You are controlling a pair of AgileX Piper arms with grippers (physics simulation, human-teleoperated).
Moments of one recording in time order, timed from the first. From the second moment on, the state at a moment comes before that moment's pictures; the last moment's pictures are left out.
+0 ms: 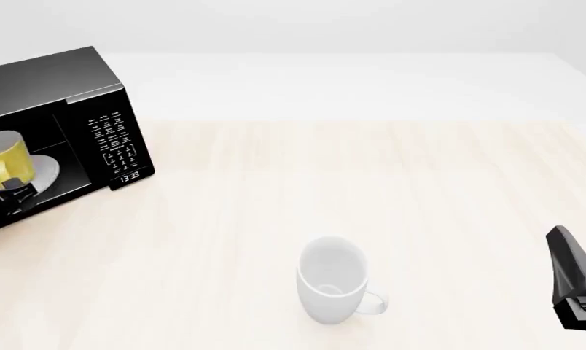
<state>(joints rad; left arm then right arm) 0.50 1.79 -0.63 -0.57 -0.19 -0.01 0.01 0.00 0.00 0.00</state>
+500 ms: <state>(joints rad) 0.46 1.64 -0.55 -0.52 -0.21 -0.01 0.01 0.00 0.00 0.00</state>
